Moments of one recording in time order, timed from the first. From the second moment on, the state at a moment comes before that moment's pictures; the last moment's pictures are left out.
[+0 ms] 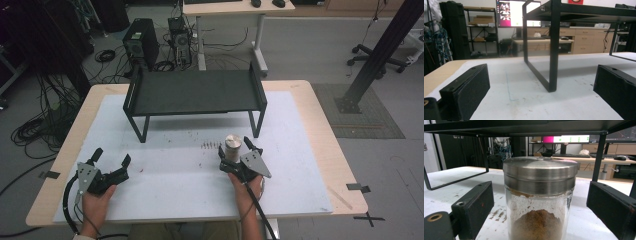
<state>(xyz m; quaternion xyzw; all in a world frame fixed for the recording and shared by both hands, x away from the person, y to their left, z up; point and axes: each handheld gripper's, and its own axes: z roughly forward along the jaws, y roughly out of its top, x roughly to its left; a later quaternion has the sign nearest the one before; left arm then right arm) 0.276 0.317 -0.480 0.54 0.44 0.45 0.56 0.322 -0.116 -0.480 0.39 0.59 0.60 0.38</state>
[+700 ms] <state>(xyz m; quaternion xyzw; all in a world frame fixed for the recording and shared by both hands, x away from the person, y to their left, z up) 0.276 0.317 -0.480 0.54 0.44 0.45 0.56 0.322 -0.116 -0.480 0.38 0.60 0.60 0.38</state>
